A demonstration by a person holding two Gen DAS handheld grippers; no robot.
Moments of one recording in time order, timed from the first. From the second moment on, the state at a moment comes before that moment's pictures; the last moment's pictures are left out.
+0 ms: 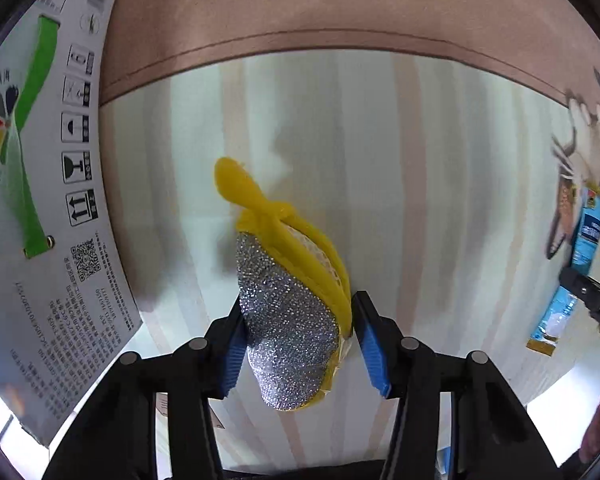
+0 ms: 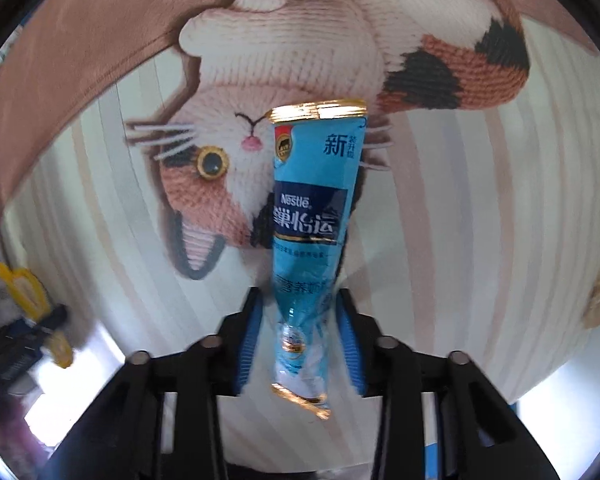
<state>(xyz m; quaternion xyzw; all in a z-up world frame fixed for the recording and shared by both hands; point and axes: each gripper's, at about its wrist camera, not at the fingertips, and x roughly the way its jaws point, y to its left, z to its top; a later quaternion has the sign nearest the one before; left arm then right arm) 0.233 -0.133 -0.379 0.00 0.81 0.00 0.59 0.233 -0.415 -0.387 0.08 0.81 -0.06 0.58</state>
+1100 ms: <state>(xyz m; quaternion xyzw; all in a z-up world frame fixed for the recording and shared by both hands) 0.224 0.072 -0.171 -0.07 0.68 -0.01 0.73 0.246 -0.139 -0.175 0.08 0.69 0.14 0.71</state>
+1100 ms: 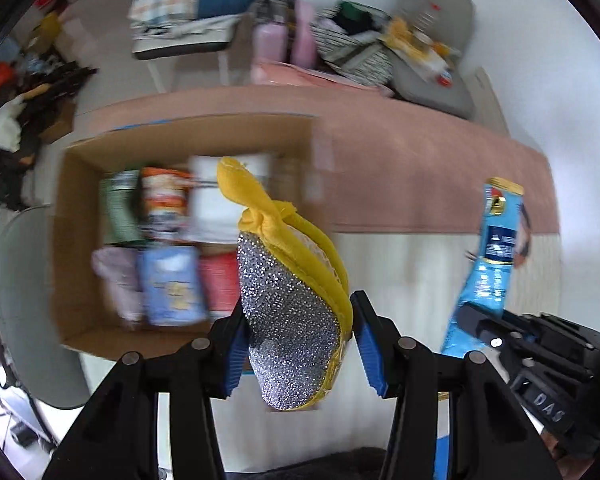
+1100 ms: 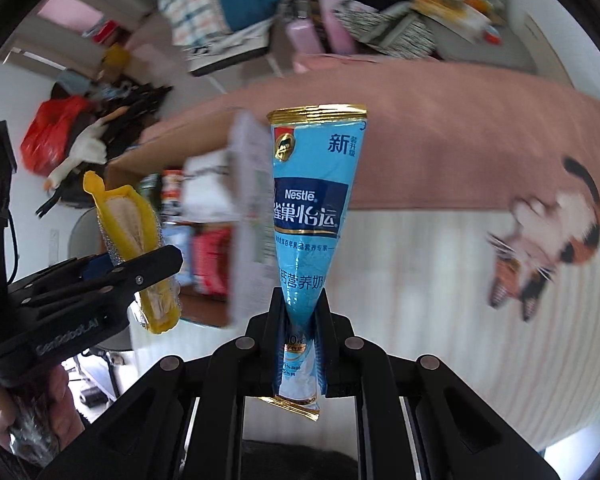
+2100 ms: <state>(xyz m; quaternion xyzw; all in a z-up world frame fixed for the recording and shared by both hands) 0.235 0.282 -0.335 -0.05 0.79 0.08 0.61 0.284 0.051 -0.308 -0.04 0.75 0.07 0.65</state>
